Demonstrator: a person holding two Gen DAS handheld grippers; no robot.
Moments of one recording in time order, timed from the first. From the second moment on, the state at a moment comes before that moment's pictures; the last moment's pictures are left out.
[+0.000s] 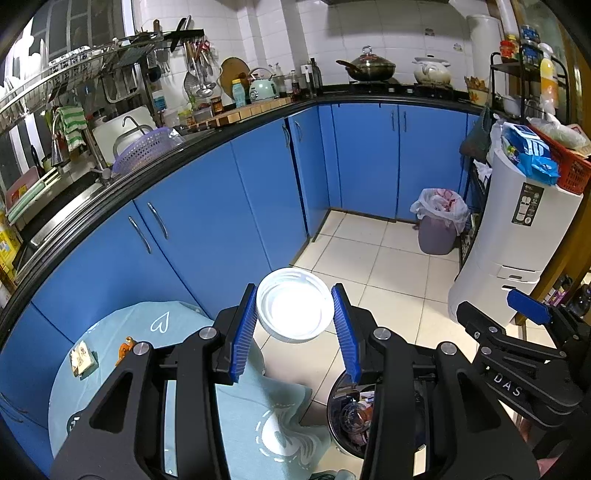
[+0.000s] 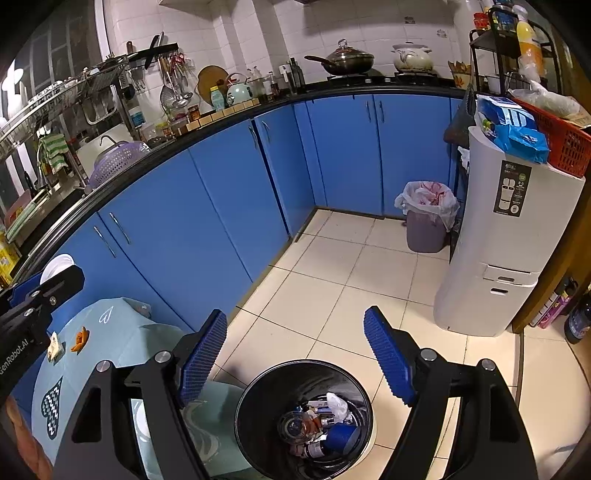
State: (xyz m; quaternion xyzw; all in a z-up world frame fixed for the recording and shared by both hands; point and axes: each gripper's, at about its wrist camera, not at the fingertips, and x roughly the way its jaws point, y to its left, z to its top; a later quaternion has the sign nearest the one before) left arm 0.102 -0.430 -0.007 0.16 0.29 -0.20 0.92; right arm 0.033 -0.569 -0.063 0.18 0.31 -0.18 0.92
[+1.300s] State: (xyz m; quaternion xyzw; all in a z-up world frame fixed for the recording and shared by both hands) left arm 0.098 -0.471 0.004 0.18 0.29 -0.21 0.92; right arm 0.007 -0.615 -0.063 0.21 0.29 -0.22 0.91
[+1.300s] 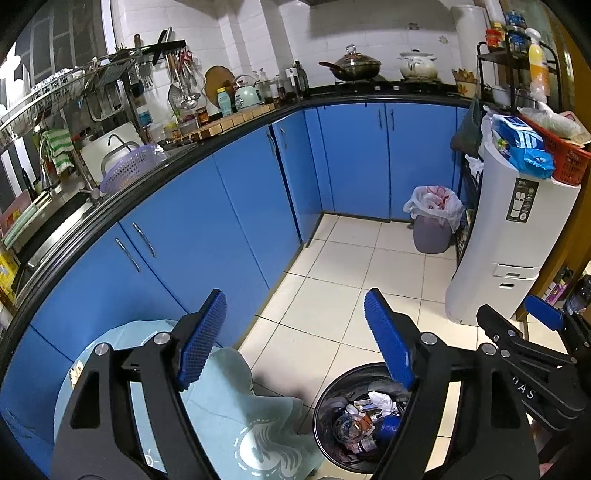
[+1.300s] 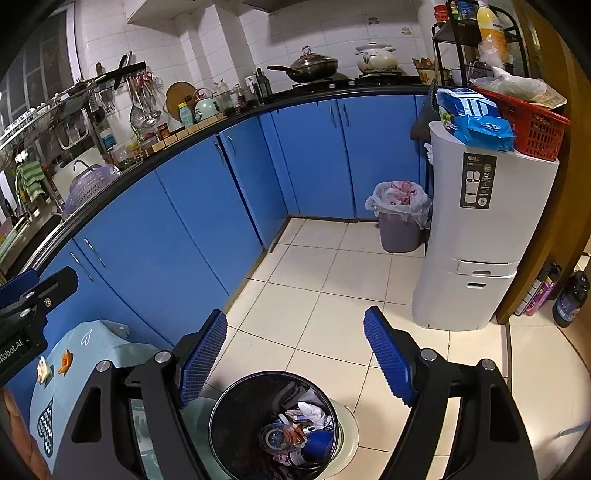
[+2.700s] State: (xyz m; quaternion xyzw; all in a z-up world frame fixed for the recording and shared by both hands) left arm 0.137 -0.347 0.013 0.10 0.31 -0.17 0.93; right arm 0.061 -0.508 -0.038 0.12 0.31 -0.16 0.93
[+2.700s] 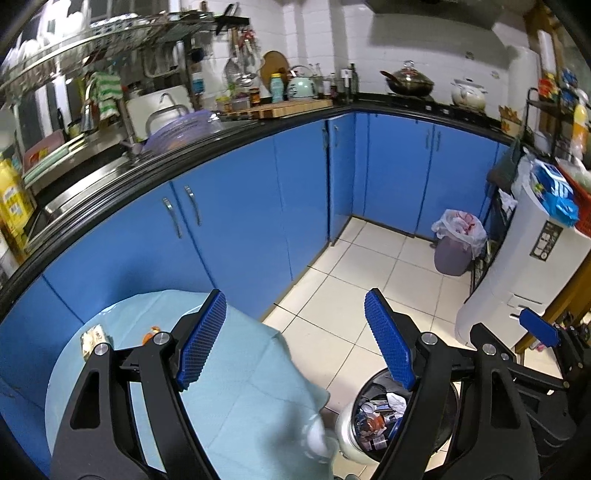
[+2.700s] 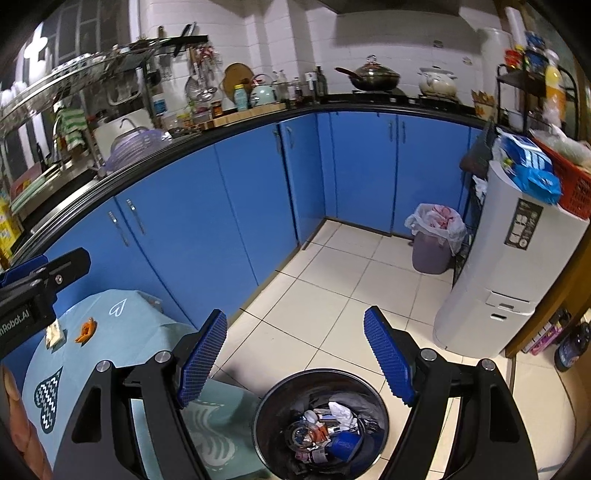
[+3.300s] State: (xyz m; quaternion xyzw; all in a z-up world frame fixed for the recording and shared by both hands) left arm 0.150 -0.248 0.017 0.05 0.30 -0.12 0.94; right arm 0.092 -0.414 -0.021 0.06 0.31 -0.11 0.94
